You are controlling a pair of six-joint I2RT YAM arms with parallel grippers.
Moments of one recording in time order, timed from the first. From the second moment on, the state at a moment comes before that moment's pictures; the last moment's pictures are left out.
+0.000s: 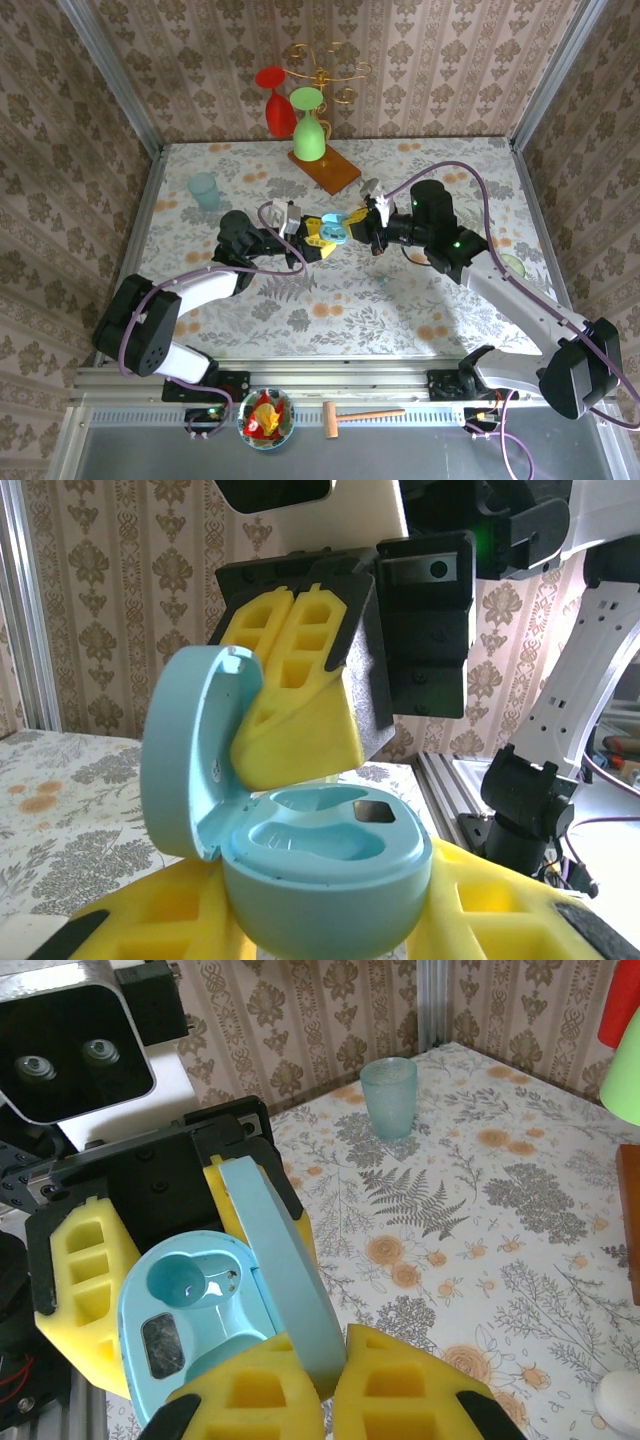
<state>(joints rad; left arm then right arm) -0.55 1.45 0.63 1.03 1.10 -0.27 0.50 1.20 0.96 -0.11 -0.57 -0.05</state>
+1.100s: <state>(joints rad) -0.54 1.47 0.63 1.05 1.09 -0.27 0.50 1.10 0.93 -0.11 -0.53 -0.02</state>
